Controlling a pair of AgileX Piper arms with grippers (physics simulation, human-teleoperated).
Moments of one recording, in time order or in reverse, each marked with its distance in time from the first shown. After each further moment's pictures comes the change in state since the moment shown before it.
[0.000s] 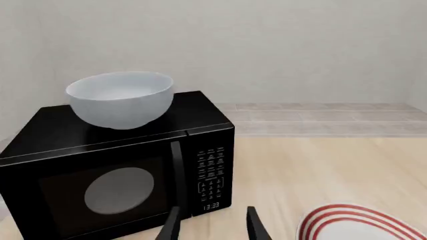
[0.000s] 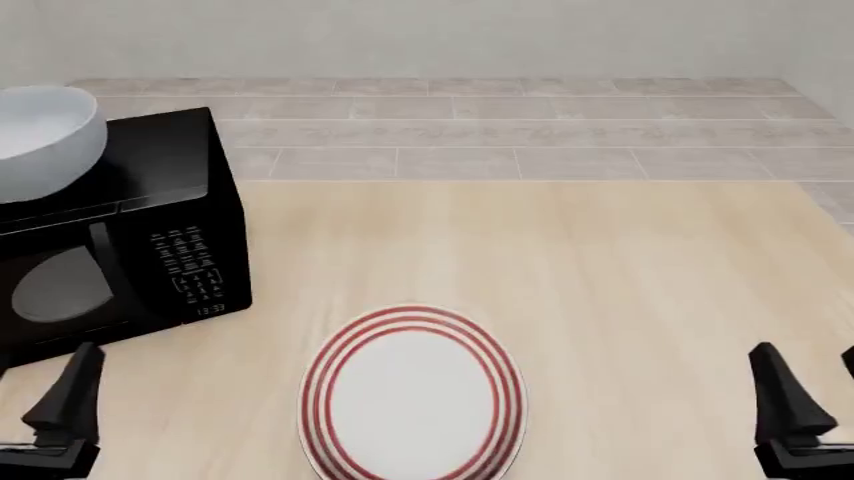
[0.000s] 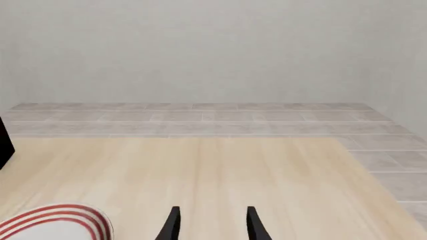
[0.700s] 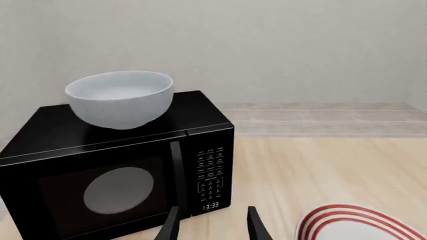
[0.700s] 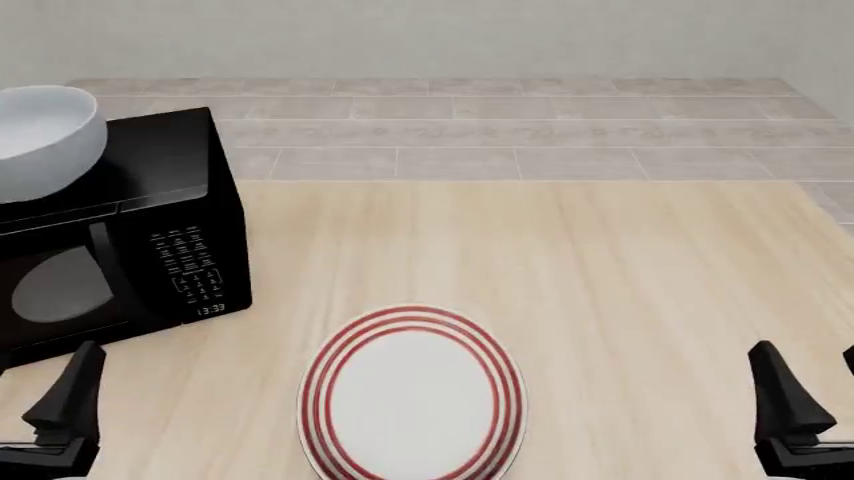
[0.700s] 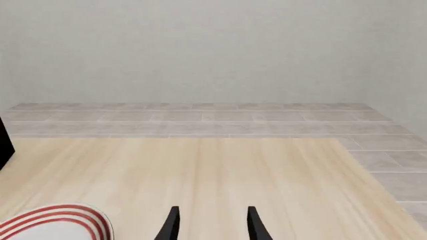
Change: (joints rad) left arm -0.001 0.008 -0.006 0.001 -0.003; right arm 0.000 0.010 -0.004 -0.006 -0.001
